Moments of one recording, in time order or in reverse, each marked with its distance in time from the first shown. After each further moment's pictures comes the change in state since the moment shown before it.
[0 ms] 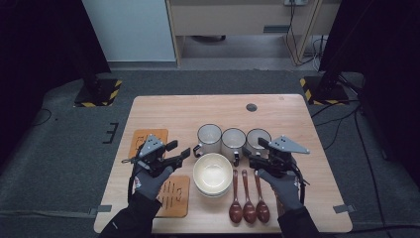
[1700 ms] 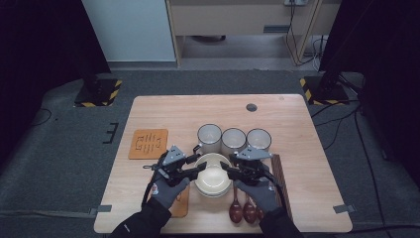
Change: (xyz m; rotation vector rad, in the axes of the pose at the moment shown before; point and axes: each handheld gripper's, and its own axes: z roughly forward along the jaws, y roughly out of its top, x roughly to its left) left arm -0.032 -0.028 0.032 0.129 -0.091 0.045; right arm 0.046 -0.032 0.045 0.199 0.123 -0.097
